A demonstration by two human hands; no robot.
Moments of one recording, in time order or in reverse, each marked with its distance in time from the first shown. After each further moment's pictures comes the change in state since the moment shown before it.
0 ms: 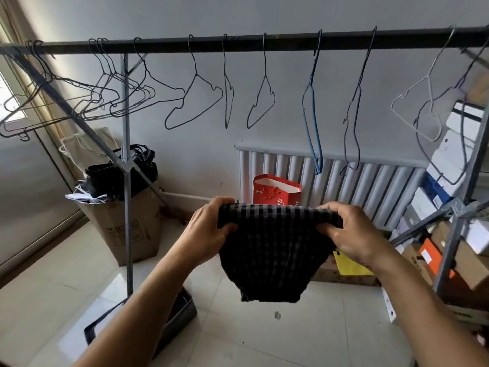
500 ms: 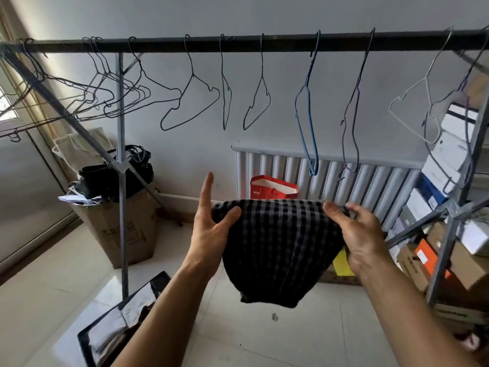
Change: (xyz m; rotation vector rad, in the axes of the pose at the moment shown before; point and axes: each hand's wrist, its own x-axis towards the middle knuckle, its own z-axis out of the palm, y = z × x) left_hand -0.002 0.017 0.023 -1.070 0.085 -0.127; right_hand 0.008 0.003 0.015 0.703 0.393 0.278
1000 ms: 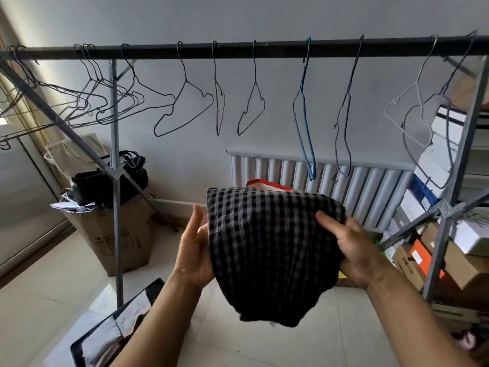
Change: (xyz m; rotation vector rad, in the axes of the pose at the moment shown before) left_hand 0.005 -0.015 -0.022 -0.744 -0.361 -0.427; right_hand -0.013 -0.010 -0.009 0.145 -0.414 0.185
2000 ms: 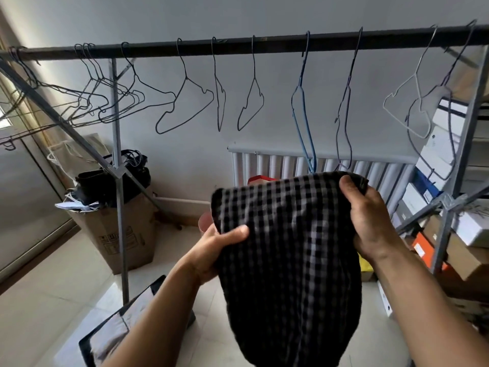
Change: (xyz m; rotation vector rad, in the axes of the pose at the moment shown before) left_hand -0.002 -0.007 0.004 0.536 0.148 -0.036; right_hand 0.000 -0.025 0.009 -0.126 0.199 -0.358
